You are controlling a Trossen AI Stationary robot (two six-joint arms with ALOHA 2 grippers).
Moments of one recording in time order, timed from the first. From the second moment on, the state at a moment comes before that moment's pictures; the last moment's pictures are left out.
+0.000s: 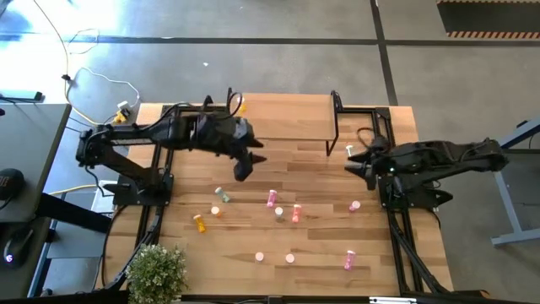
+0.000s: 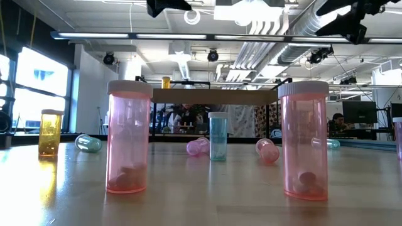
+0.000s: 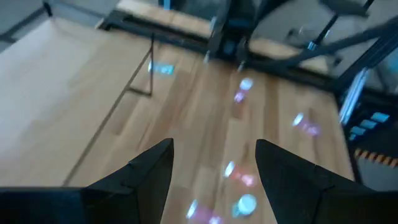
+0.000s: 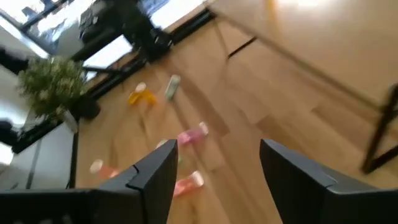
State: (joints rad) left arm 0.15 1.35 1.35 -0.56 -0.04 -0.25; right arm 0.19 0.58 0.73 -0.65 0.31 0.65
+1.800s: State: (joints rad) left arm -0.30 1.21 0.96 -0.45 -0.22 -0.47; right arm 0.25 1.73 0.73 0.49 0.14 0.35
